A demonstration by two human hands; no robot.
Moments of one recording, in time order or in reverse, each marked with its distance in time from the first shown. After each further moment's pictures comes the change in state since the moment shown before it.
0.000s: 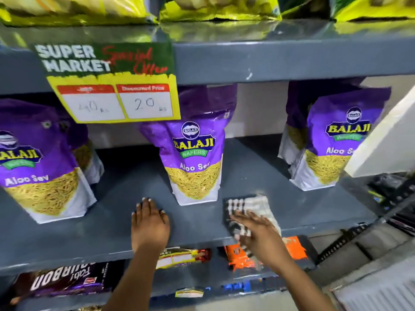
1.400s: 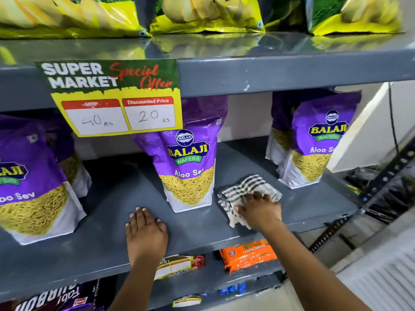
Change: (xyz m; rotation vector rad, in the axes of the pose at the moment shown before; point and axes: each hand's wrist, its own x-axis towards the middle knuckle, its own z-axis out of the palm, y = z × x) left_hand -0.001 -0.001 -0.002 0.010 -0.026 0.004; right_hand 0.052 -0.015 -0.033 -0.524 -0.077 0.461
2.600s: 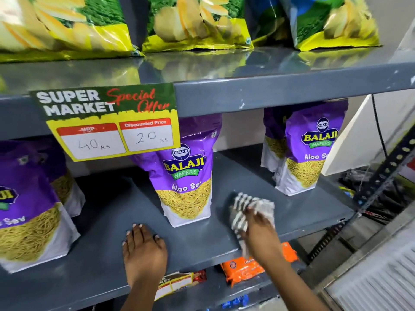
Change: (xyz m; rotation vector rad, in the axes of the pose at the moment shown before) left_hand 0.004 0.000 0.003 -0.059 0.008 -0.026; right_hand -0.026 0.002 0.031 0.254 0.293 -0.126
